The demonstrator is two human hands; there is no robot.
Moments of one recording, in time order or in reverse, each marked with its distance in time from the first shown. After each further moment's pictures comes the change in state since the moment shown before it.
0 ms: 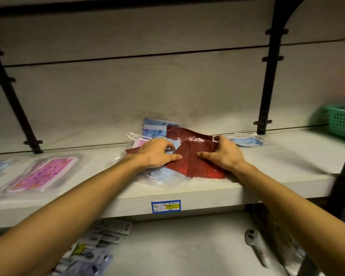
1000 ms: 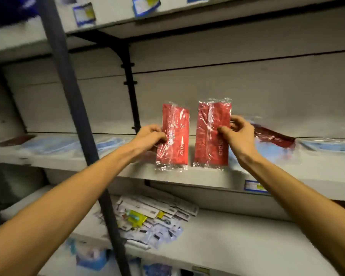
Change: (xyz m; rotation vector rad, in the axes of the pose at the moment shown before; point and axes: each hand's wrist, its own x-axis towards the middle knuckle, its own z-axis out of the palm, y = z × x) left_hand -0.235 -0.139 -0.123 -0.811 0.365 -0.452; right_hand -0.120 -0.210 0.047 1.091 -0.004 -0.266
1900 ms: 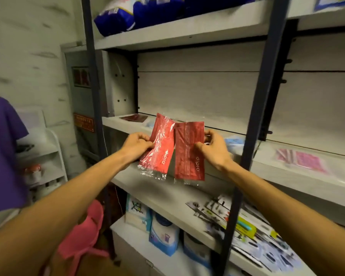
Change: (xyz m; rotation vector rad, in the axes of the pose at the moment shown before) left_hand -0.129 -0.242 -0.431 -0.007 0.478 -0.228; right_hand -0.181 -0.014 0.492 -0.199 -0.571 -0.038
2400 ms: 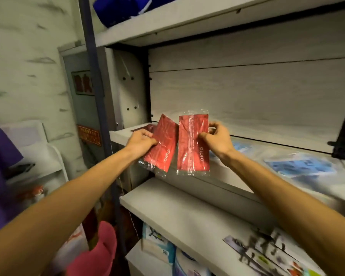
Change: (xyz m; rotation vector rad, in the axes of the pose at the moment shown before) left_hand 0.244 -0.058 -0.069 0.063 0.071 0.013; right_hand 0.215 0.027 0.154 0.197 0.054 0.112
